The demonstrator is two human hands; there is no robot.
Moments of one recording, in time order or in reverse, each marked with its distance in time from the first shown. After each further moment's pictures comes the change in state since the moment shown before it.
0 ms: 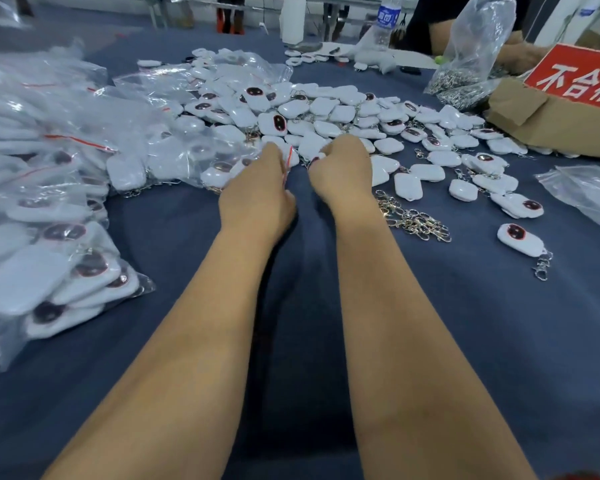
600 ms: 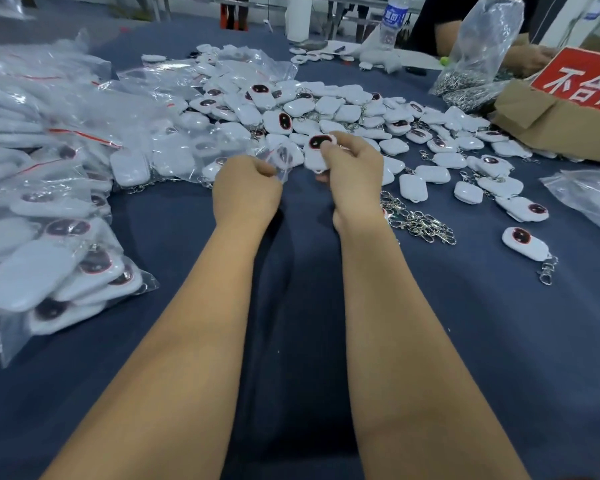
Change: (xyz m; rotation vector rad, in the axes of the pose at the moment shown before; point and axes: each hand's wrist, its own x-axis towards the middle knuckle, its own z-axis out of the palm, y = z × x) left_hand 0.002 -0.005 -0.014 -0.361 0.016 -0.299; right_hand -0.009 0.004 0.010 0.854 0.088 0.204
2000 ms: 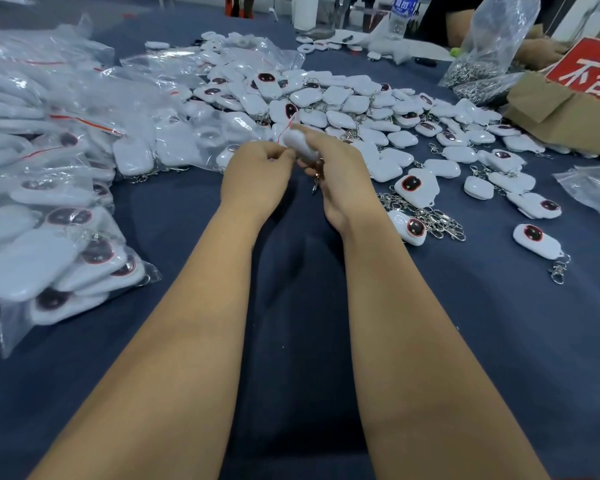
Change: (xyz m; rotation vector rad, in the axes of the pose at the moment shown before) left_hand 0.010 -0.004 0.002 -0.203 -0.152 0.063; right_hand 0.004 0.013 0.011 0.042 -0.290 0.091
